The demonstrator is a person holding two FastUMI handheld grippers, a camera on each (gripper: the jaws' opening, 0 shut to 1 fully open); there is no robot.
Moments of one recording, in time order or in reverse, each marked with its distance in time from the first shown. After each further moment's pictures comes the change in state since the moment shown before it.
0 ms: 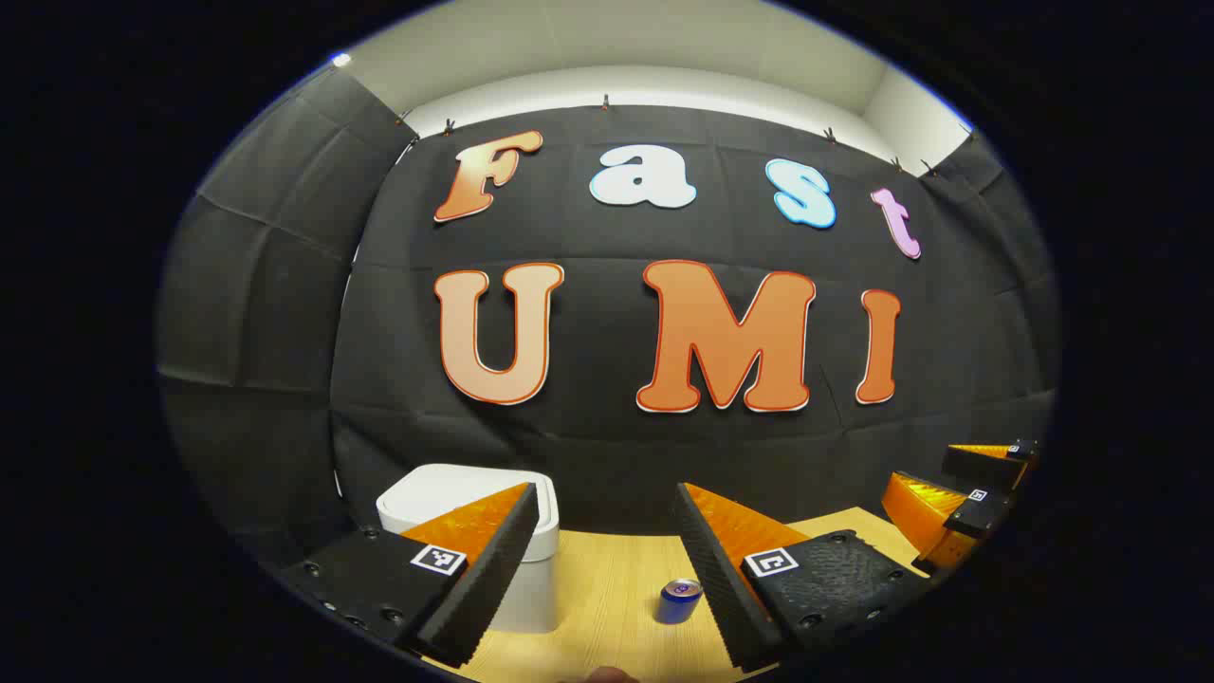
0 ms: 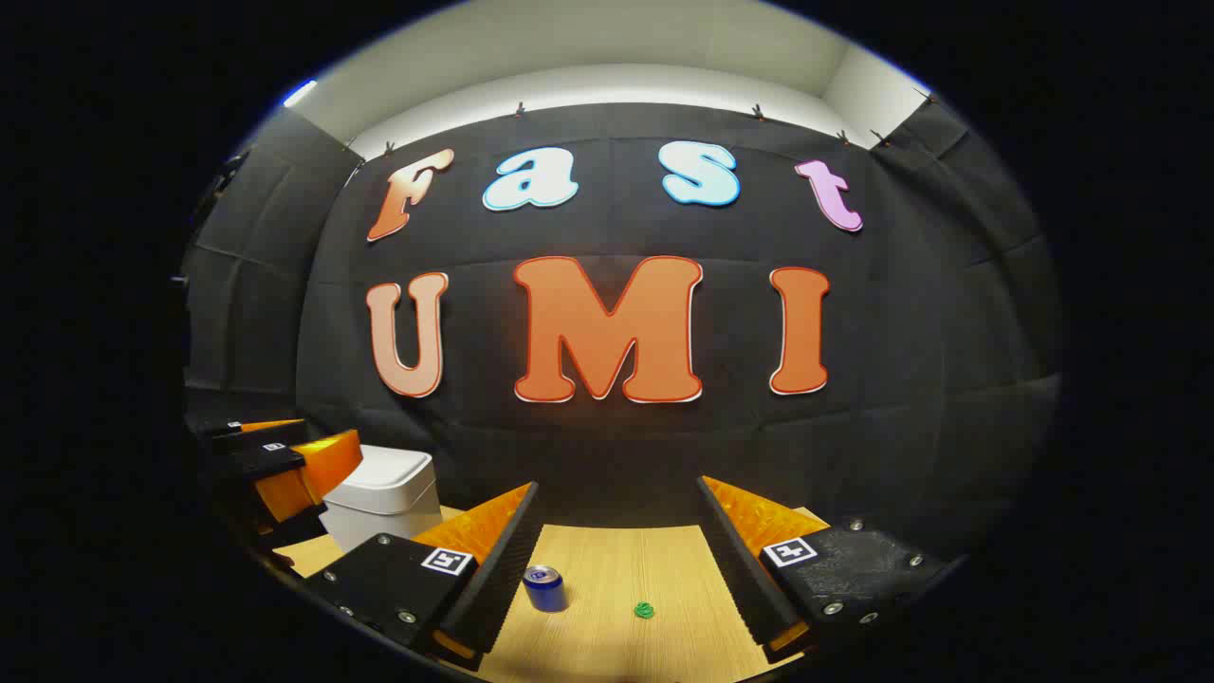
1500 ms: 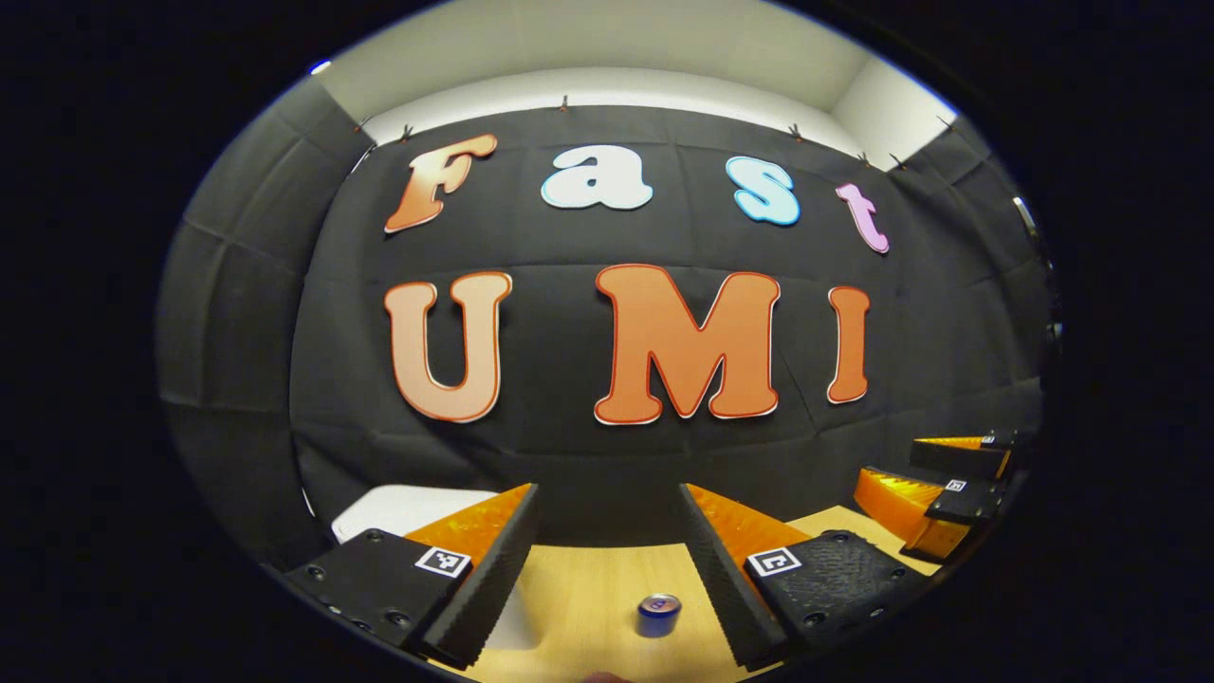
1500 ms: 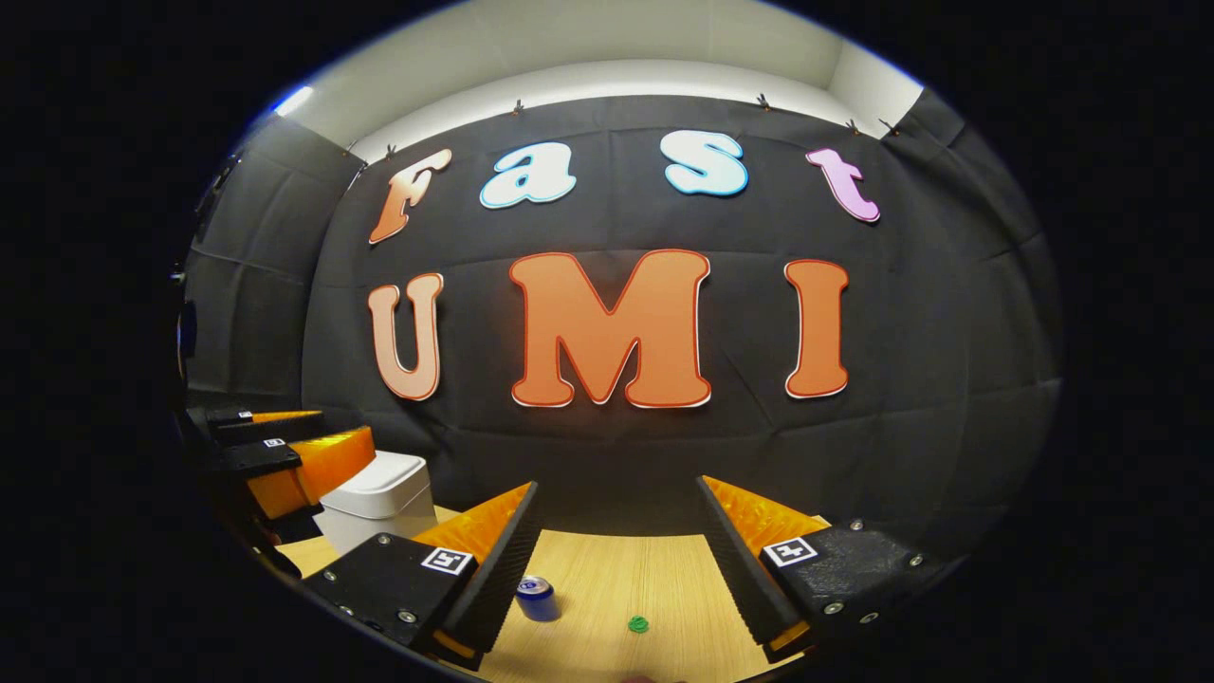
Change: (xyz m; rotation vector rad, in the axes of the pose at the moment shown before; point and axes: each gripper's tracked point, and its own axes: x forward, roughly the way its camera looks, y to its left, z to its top) left arm 0.020 -0.039 0.014 -0.002 -0.018 -0.085; right arm 0.030 -0.032 0.000 0.031 0.007 0.038
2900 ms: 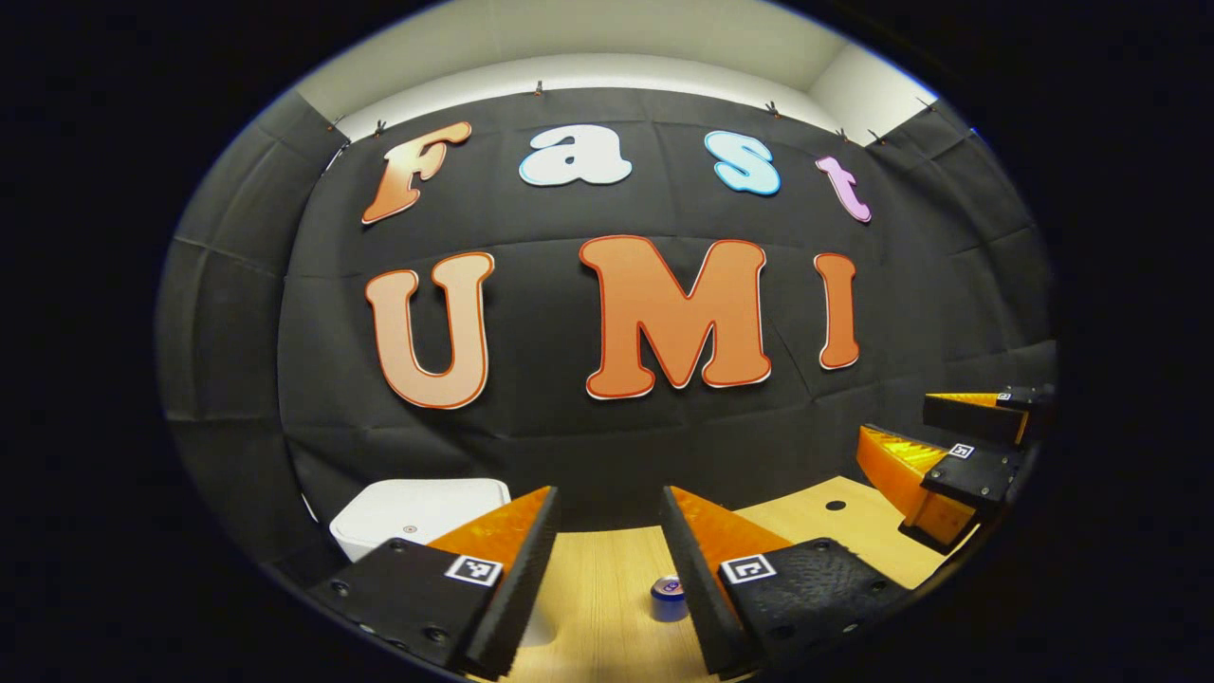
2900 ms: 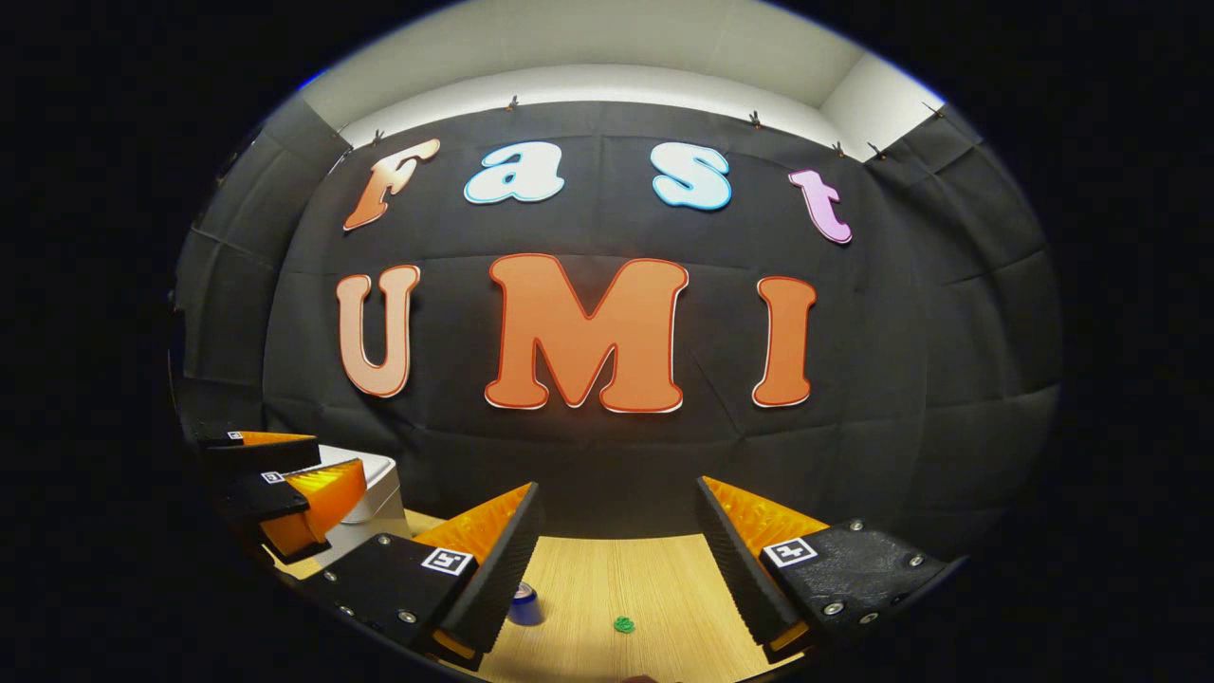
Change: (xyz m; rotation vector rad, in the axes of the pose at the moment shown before) left arm 0.020 0.010 -0.019 0.105 0.045 -0.072; right arm 0.002 0.017 0.003 -0.052 -0.023 -0.144
